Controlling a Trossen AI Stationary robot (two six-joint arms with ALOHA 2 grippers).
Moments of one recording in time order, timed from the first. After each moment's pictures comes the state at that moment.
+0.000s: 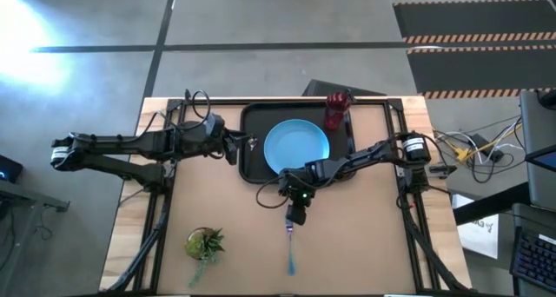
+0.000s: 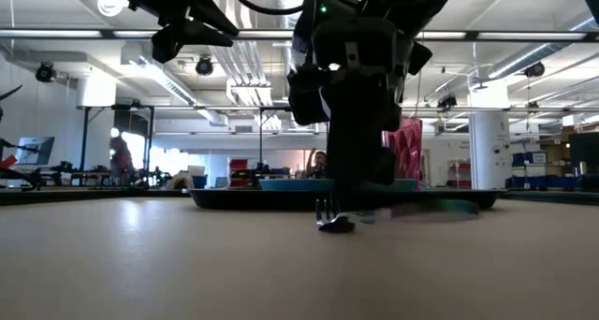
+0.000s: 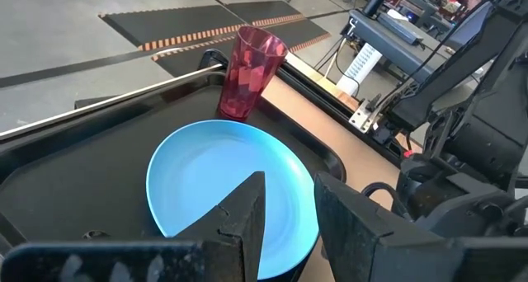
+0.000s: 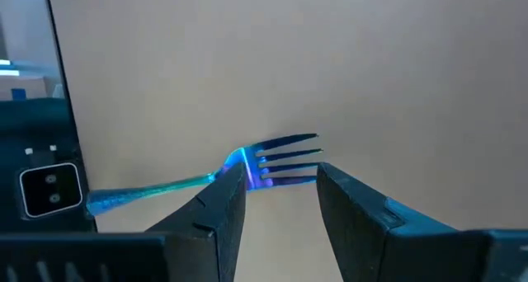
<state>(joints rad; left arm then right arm) 0.09 0.96 0.78 -0.15 -0.32 -0.56 0.07 1.97 1.23 -0.31 -0.50 0.53</state>
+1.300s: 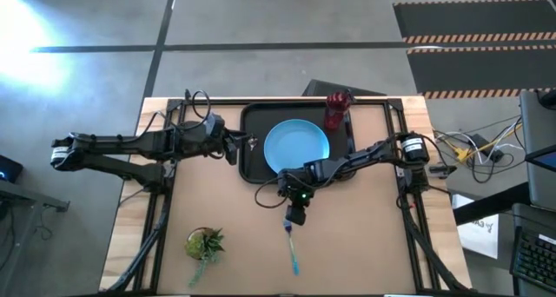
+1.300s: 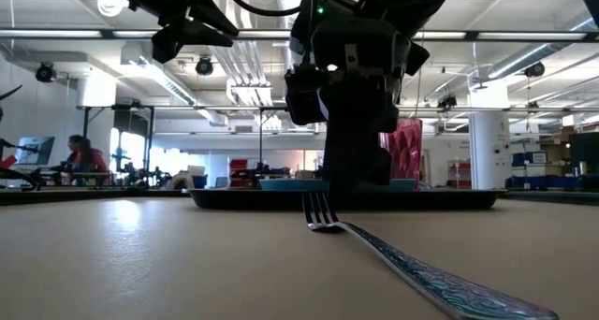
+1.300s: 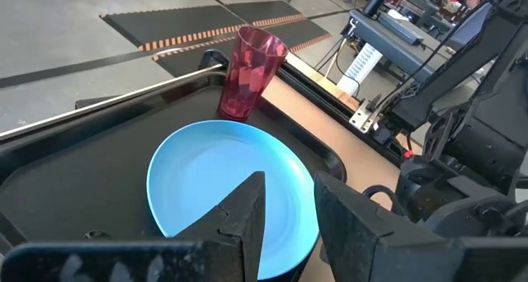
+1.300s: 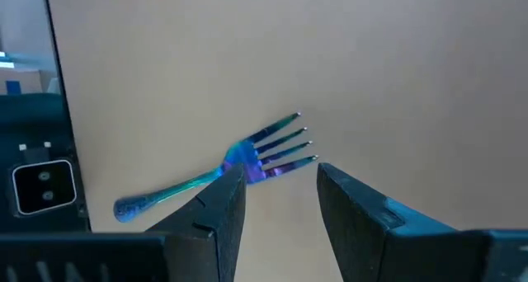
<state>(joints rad) 0.09 0.95 0.78 -0.15 -0.32 -0.56 0.07 1.99 1.25 -0.32 -0.50 0.50</state>
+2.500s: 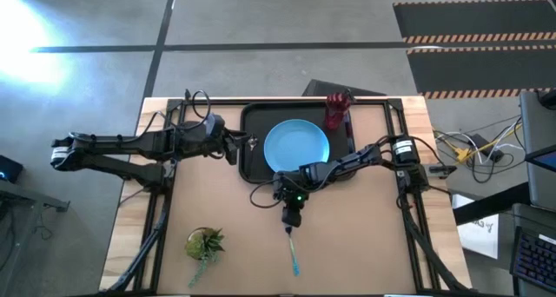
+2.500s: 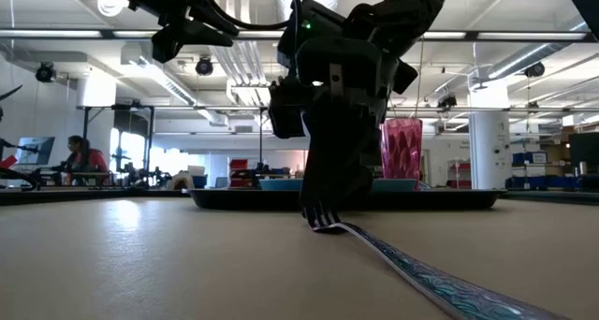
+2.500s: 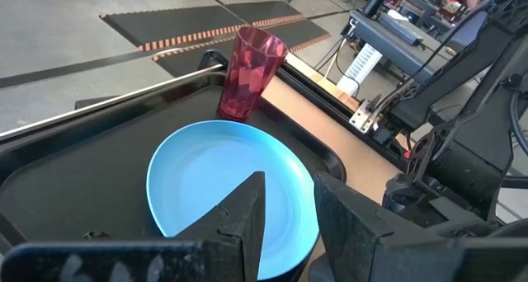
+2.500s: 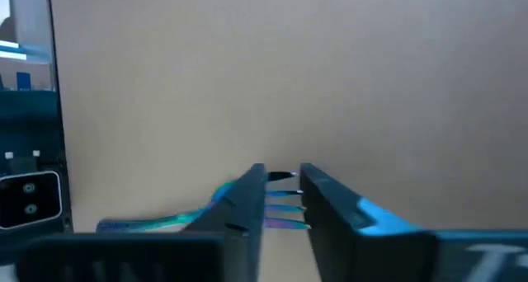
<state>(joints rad) 0.09 0.95 0.78 -0.15 -0.32 -0.56 0.07 2.07 1.28 -0.22 -0.52 0.46</state>
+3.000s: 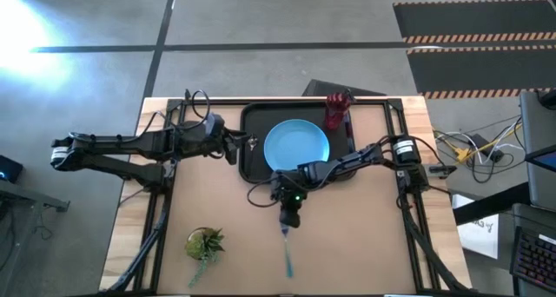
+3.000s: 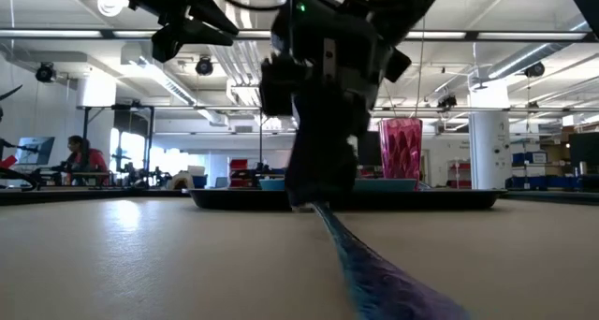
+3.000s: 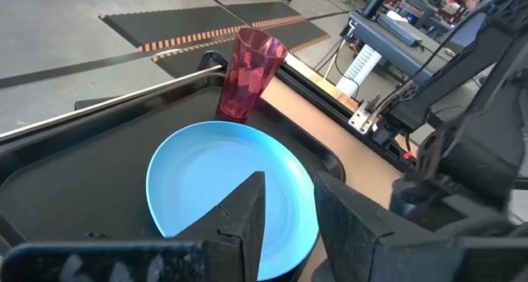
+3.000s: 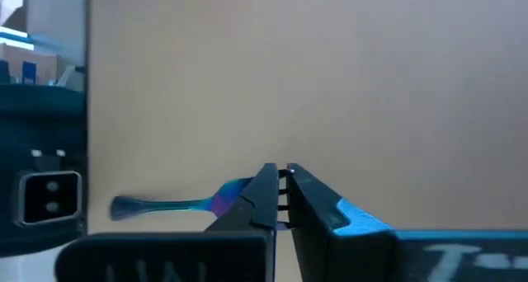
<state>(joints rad) 0.09 0.95 0.78 -0.15 -0.32 -0.56 0.07 2.06 1.32 -0.24 -0.52 0.39</state>
